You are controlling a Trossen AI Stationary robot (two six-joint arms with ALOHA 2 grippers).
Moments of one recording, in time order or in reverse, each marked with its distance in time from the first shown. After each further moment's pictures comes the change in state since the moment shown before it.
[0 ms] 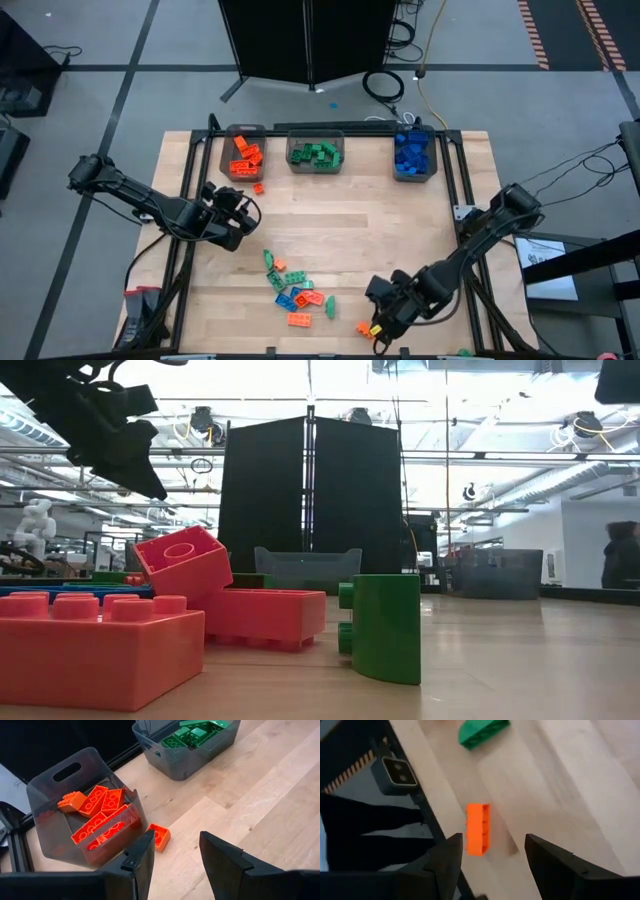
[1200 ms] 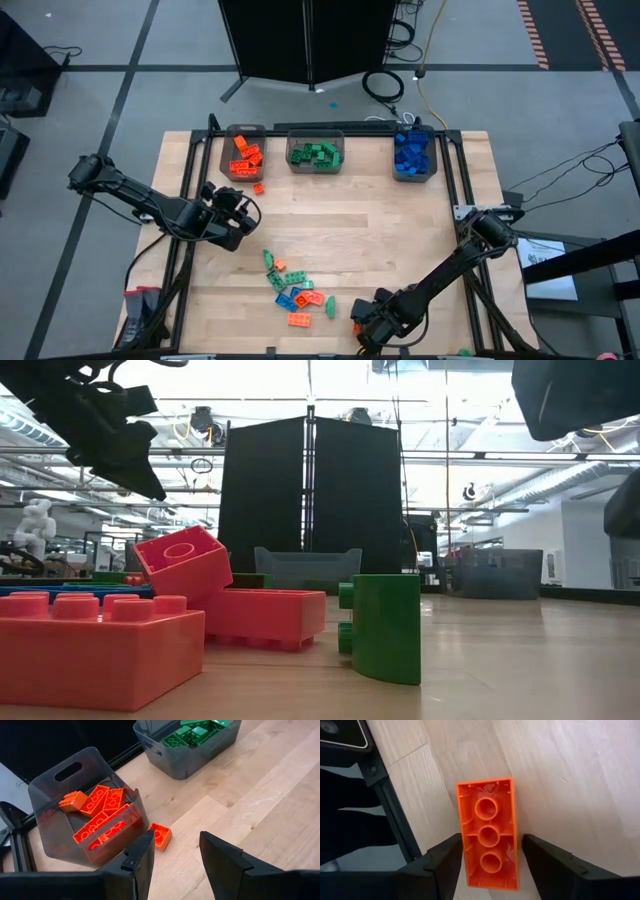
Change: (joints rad) left arm 0.000 0.000 0.000 -0.010 0.000 -0.002; right arm 0.012 0.314 0.006 0.226 -0.093 -0.095
